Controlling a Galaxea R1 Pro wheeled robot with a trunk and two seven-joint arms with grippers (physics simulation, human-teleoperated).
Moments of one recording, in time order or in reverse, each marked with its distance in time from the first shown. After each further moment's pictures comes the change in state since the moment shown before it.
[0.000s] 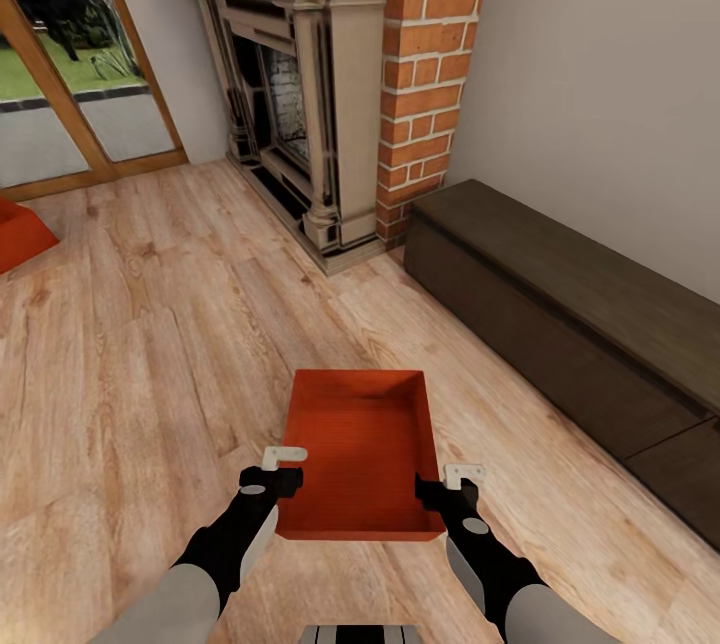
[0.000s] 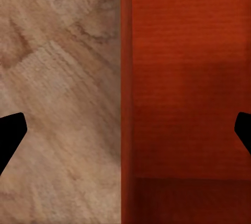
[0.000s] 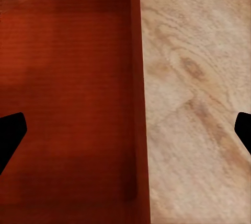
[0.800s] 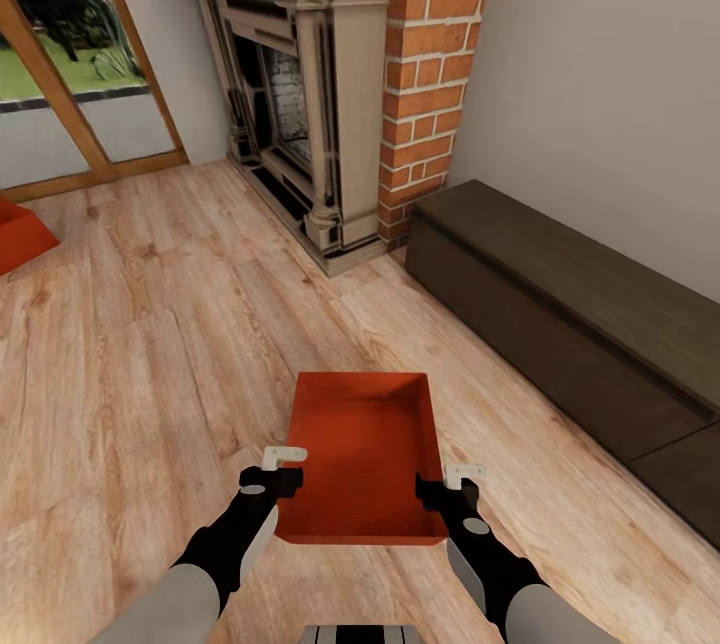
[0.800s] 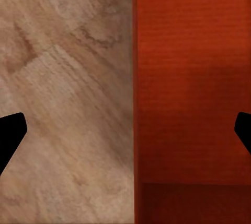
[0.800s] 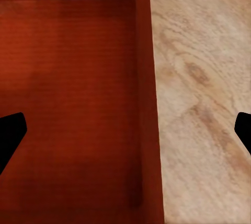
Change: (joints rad) left arm 0.000 0.000 -0.001 0.000 0.000 0.000 0.000; right arm 0.000 -0.001 -0.001 0.000 0.001 -0.005 0.000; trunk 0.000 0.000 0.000
